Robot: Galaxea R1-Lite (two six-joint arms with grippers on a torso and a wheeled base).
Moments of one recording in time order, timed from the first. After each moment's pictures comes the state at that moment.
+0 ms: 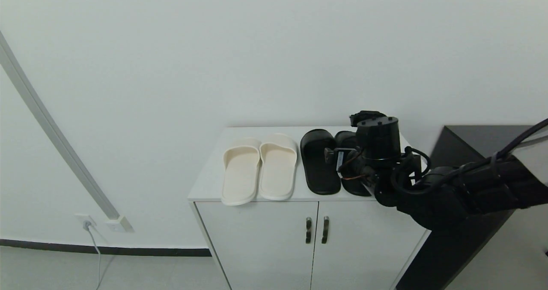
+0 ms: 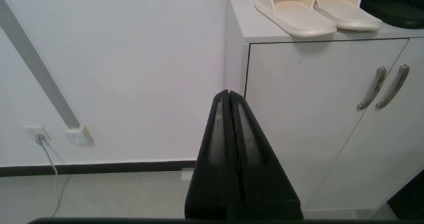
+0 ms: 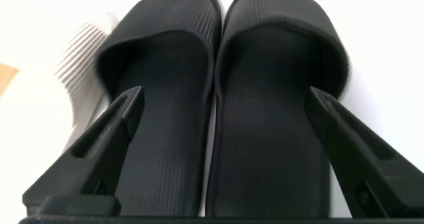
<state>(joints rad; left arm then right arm) 0.00 0.00 0.00 0.00 0.02 0.03 0.67 1.99 -1.15 -0.57 -0.57 0.28</state>
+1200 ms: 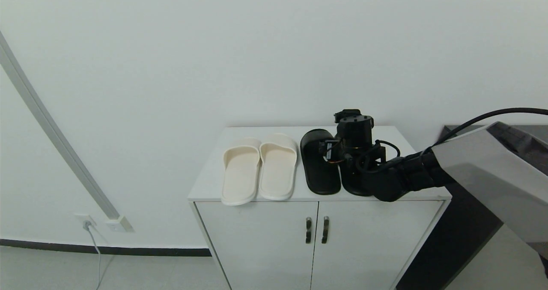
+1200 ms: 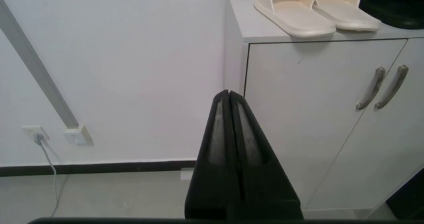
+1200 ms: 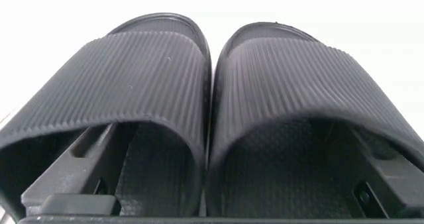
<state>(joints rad) 0.00 0.00 0.00 0.00 0.02 0.03 0.58 2.26 -1.50 -0.56 -0.55 0.16</state>
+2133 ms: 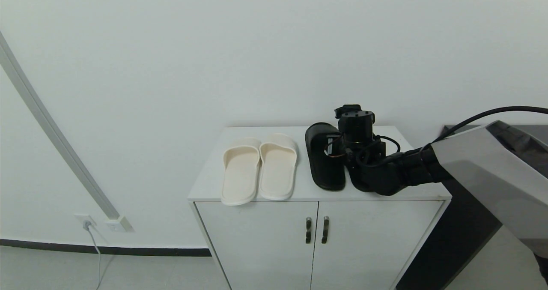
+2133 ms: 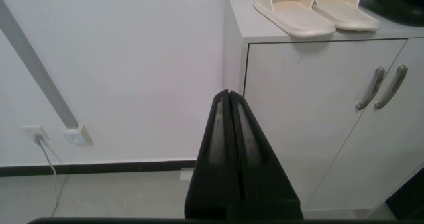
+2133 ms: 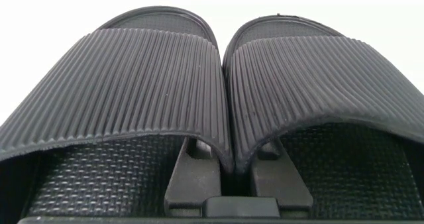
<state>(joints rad) 0.00 0.00 0.00 0.00 0.02 0.03 0.56 2.28 -1.56 -0.55 -0.55 0.13</state>
